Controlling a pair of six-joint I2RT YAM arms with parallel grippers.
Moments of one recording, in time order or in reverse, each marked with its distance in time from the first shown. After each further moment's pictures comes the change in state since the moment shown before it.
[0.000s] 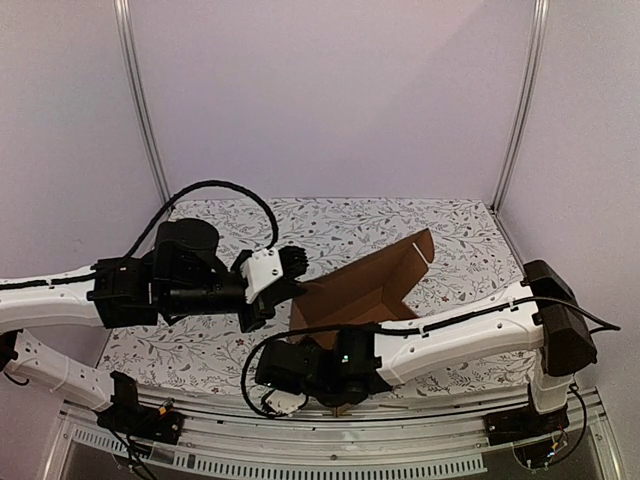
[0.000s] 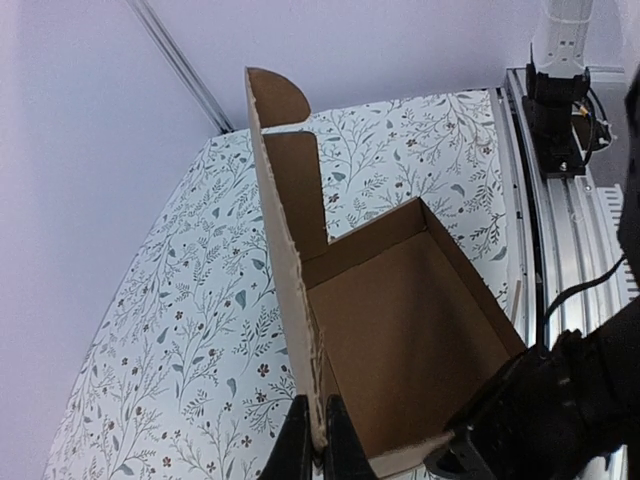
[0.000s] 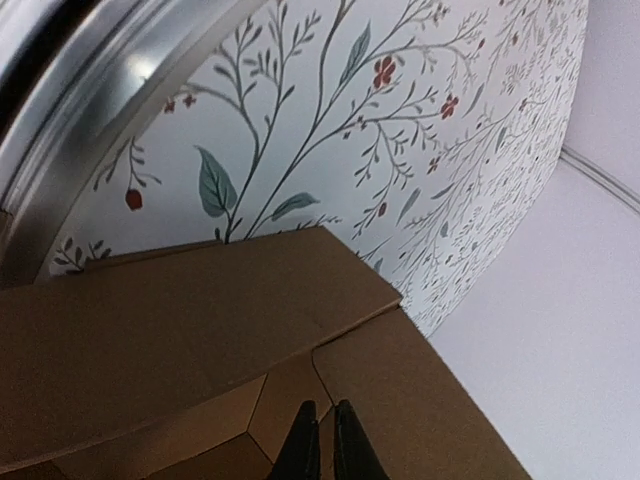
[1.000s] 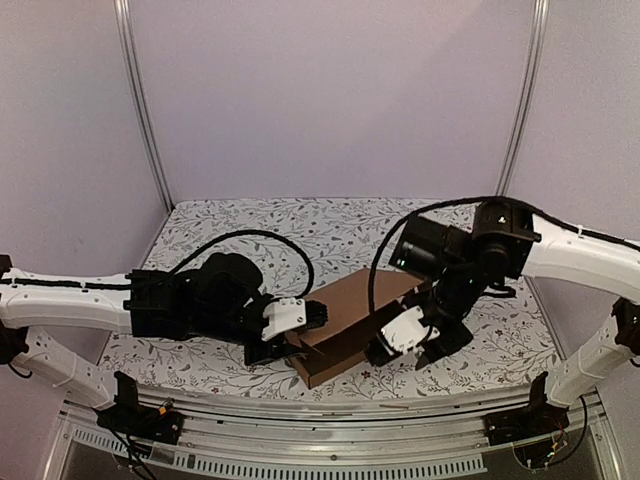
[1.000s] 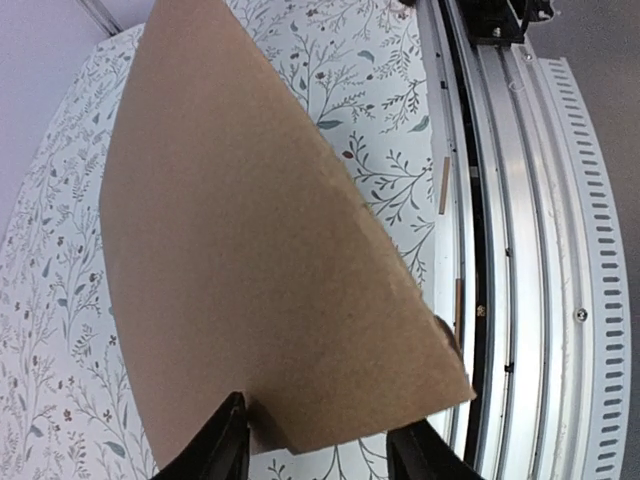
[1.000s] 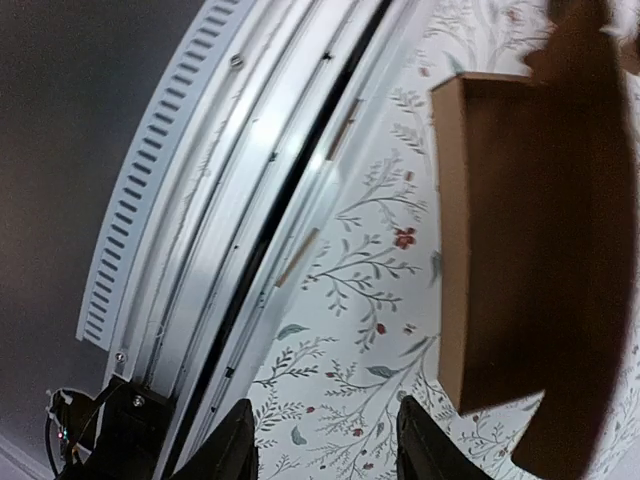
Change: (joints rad) left arm -0.019 0.117 -0.044 -0.137 0.109 -0.027; right arm -0.267 -0.511 -0.145 -0.689 -0.793 0.211
